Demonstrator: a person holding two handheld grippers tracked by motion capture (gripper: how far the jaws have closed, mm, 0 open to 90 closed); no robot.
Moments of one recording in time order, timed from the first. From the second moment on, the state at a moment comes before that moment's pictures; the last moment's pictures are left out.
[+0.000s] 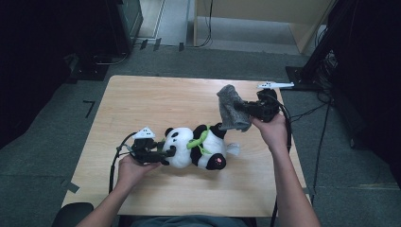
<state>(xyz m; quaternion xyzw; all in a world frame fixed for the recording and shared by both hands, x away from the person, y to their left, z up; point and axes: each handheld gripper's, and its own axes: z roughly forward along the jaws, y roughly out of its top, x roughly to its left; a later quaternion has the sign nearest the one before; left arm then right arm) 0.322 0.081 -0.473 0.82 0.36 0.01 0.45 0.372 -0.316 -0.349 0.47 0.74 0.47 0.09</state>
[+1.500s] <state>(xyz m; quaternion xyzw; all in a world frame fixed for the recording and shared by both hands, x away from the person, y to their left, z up) 0.330 0.082 -0.472 0.81 0.37 -0.02 0.45 0.360 -0.323 -0.426 0.50 0.77 0.38 0.10</state>
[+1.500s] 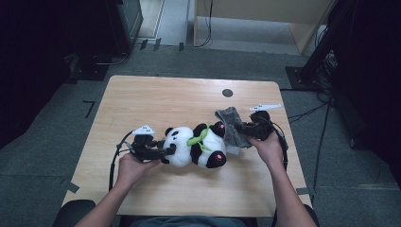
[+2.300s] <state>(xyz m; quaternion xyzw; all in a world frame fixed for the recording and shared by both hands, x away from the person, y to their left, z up) 0.324 0.081 -0.473 0.81 0.37 0.00 0.45 0.348 -0.263 -0.351 0.41 0.78 0.45 0.10</state>
